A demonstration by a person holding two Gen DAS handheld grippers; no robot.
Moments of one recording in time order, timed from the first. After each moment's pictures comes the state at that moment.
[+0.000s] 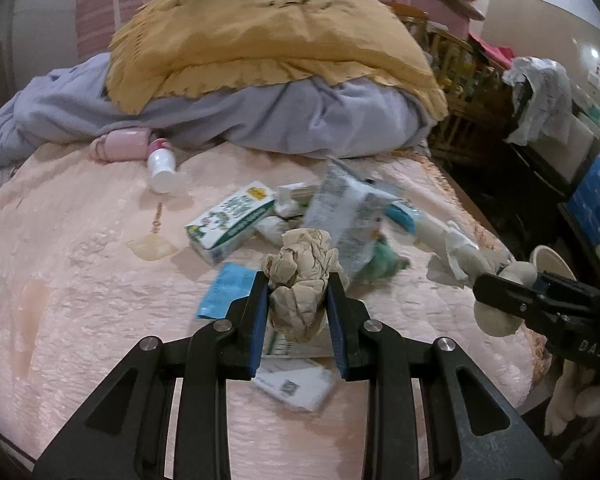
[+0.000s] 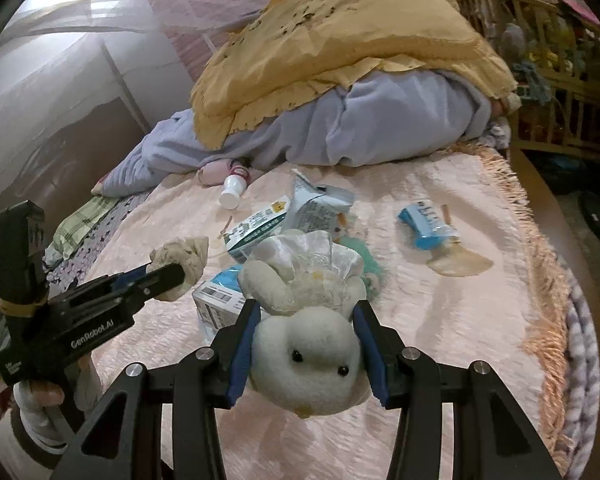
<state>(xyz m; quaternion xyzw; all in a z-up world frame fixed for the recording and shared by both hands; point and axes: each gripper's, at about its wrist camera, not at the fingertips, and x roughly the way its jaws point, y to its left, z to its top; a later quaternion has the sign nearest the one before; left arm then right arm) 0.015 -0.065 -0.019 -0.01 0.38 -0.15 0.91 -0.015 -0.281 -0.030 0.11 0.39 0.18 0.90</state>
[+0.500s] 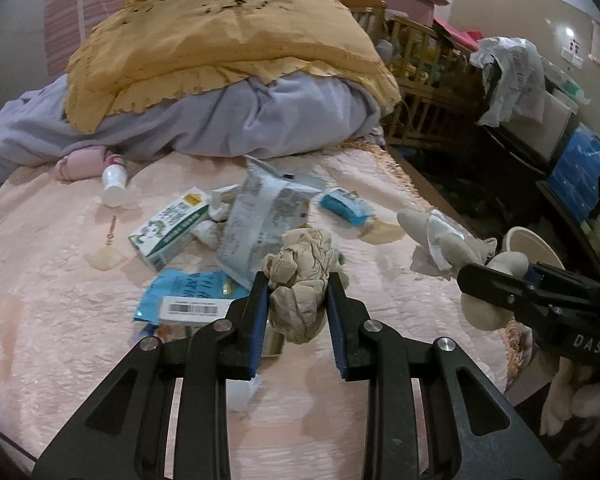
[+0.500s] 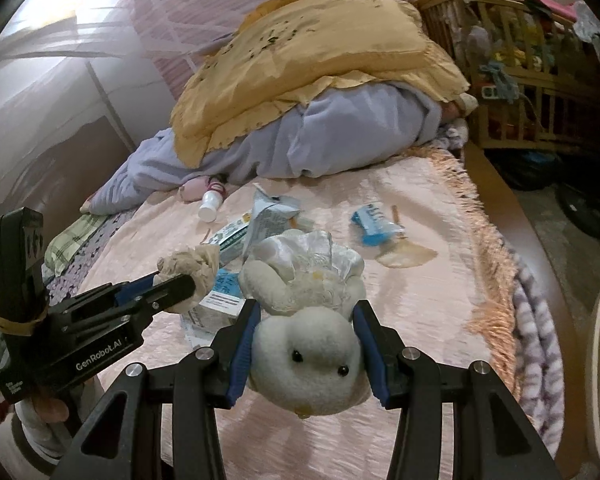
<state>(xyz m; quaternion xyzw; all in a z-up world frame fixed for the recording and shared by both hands) 0.000 -0.126 -0.013 0.01 0.38 -0.19 0.90 -0.042 -0.328 -0.023 0.12 0.37 0.14 0.91</state>
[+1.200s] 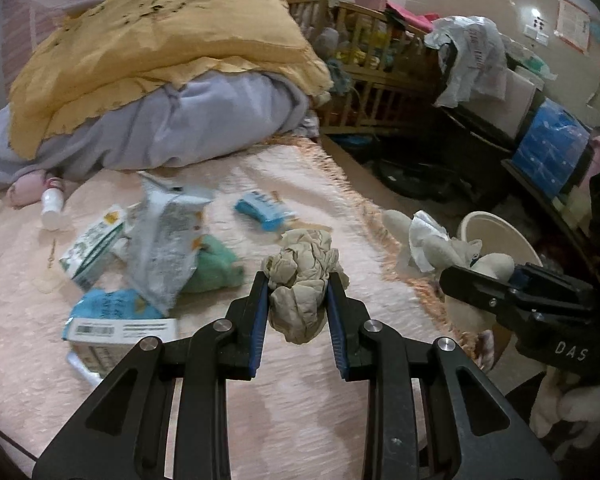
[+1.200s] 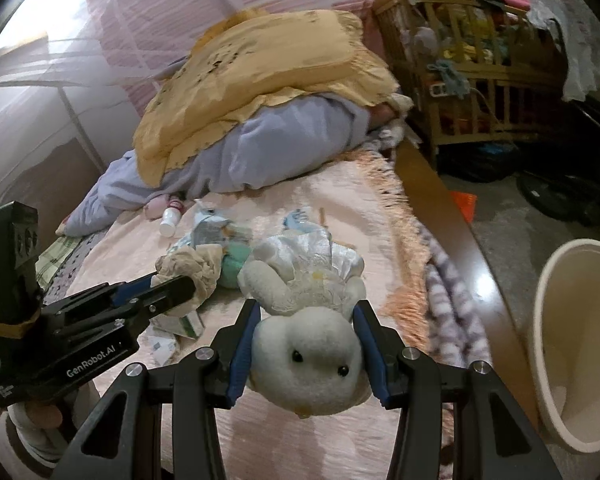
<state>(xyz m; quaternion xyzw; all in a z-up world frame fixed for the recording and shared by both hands) -0.005 -0.206 -0.008 0.03 0.38 -0.26 0.89 -0.070 -0.395 -0.023 0.14 0.37 0.08 0.92</state>
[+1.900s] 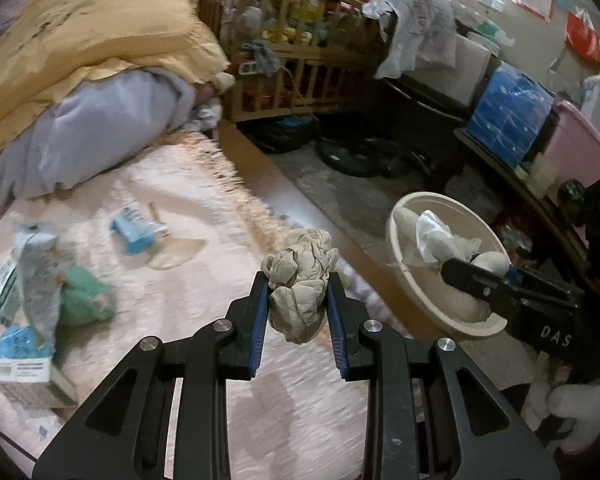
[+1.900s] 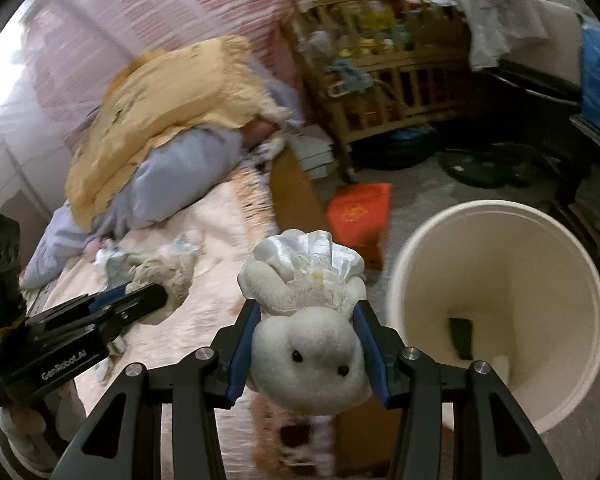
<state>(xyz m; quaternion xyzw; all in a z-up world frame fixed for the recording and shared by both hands) -0.013 -0.329 -0.014 0.06 0.40 -0.35 0.85 -0.114 -0.521 -0.037 0.19 0.36 -0.05 0.91</state>
